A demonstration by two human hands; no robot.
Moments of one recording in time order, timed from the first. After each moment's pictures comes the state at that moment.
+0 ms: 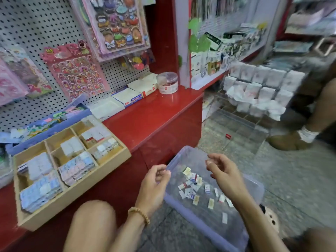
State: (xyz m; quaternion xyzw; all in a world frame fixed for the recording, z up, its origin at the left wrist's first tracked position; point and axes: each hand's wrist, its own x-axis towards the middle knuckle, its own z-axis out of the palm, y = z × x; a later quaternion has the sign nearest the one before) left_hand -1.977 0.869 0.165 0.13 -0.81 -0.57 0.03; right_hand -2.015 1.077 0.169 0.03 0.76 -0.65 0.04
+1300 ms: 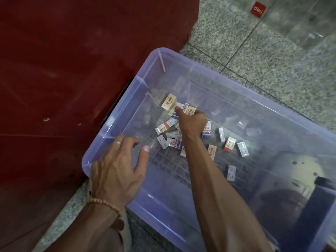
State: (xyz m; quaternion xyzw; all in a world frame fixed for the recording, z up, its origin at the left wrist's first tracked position) left_hand -2.105 0.867 -0.083 0.08 -0.98 -0.15 -0.08; right_hand -2.219 0.999 -0.247 0.45 0.71 -0.54 0.12
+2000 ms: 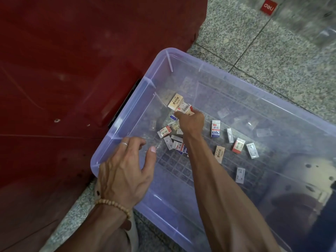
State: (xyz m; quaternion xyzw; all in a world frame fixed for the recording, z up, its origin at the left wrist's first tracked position) left_hand -2.105 0.867 -0.085 0.10 -0.98 -0.16 -0.07; right_hand -2.221 0.986 -0.238 0.41 0.64 -0.63 0.17
